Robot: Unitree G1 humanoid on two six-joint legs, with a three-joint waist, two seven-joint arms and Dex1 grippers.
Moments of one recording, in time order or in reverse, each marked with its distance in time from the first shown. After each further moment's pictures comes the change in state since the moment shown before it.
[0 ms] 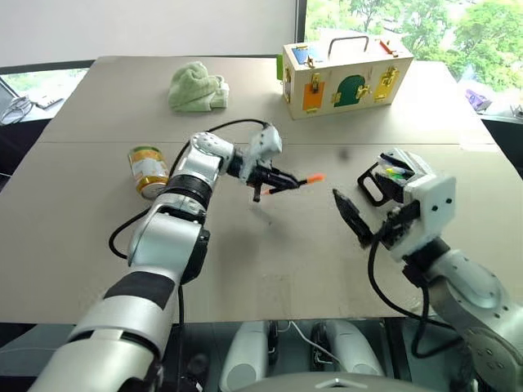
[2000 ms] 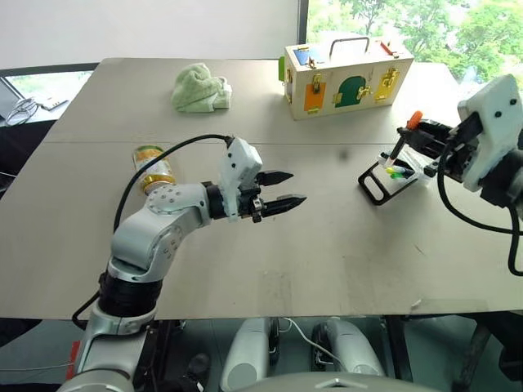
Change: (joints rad) left arm 0.679 0.154 0.052 -1.422 -0.453 0.639 0.638; right arm -0.330 -0.707 -0.210 0.335 0.276 0.036 0.231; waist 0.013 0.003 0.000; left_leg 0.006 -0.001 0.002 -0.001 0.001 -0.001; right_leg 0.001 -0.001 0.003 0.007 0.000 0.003
